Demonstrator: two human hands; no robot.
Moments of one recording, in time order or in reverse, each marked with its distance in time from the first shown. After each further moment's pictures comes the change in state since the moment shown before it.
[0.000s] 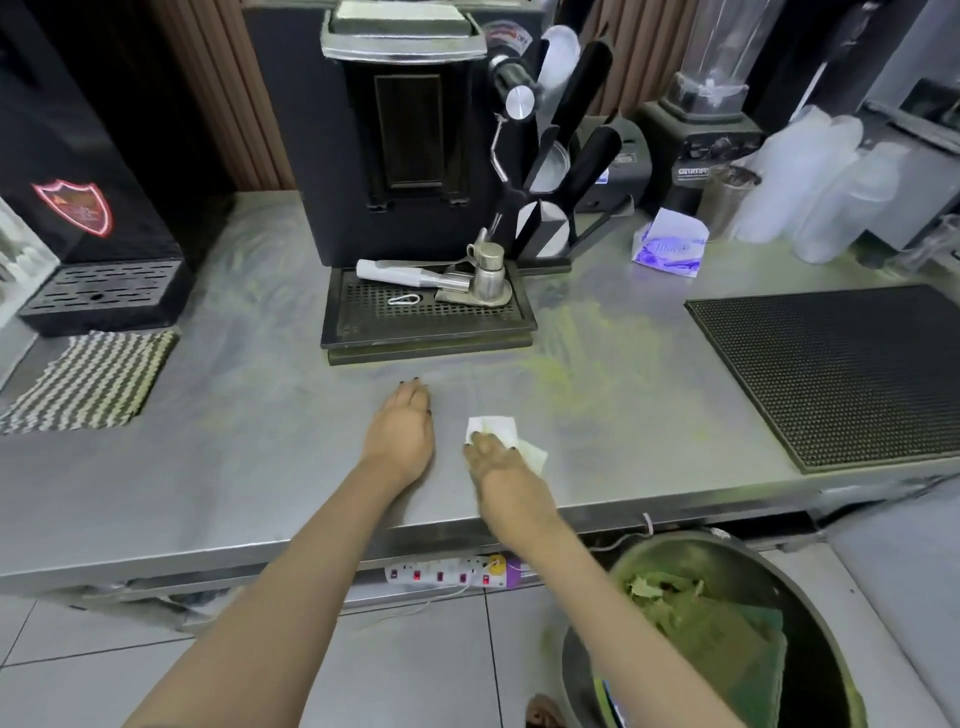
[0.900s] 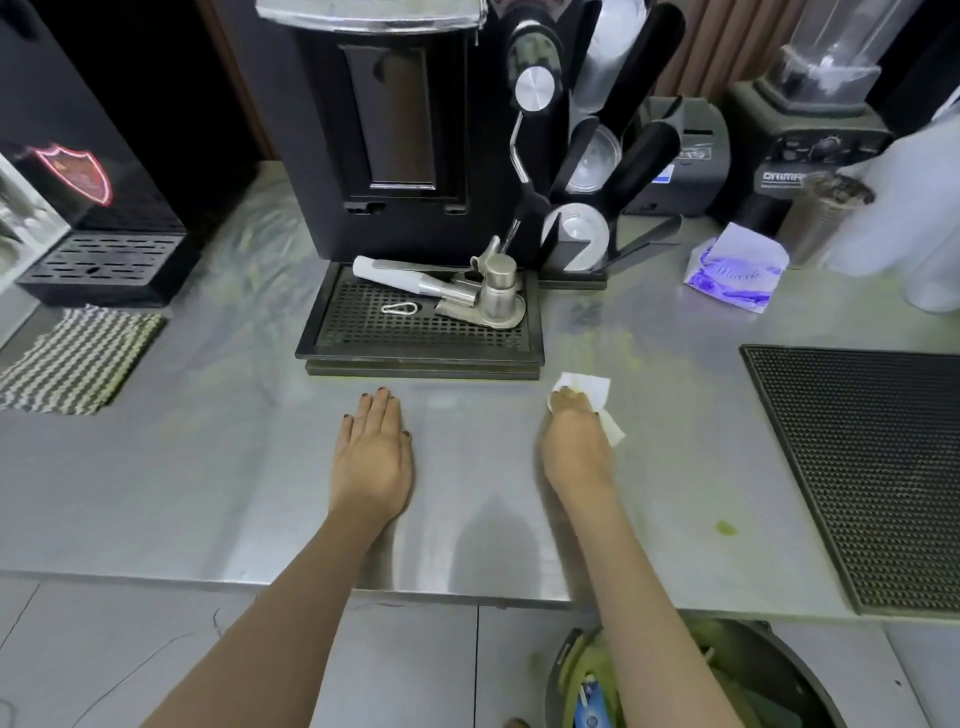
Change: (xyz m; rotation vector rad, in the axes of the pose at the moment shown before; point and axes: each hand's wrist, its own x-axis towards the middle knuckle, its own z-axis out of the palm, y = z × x) left_hand 0.019 0.008 0.029 0.179 0.116 -0.244; right_hand 0.107 0.101 -0.048 0.085 0.055 0.322
